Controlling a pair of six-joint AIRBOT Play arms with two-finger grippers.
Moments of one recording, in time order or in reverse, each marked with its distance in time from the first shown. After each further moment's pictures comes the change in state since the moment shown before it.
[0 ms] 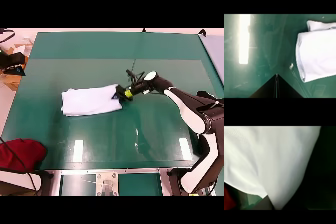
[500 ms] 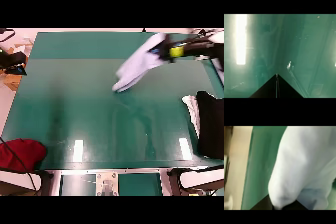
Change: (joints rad) left arm 0.000 0.000 0.000 -0.030 -0.002 -0.001; right arm -0.472 0.333 0.229 0.000 0.177 0.101
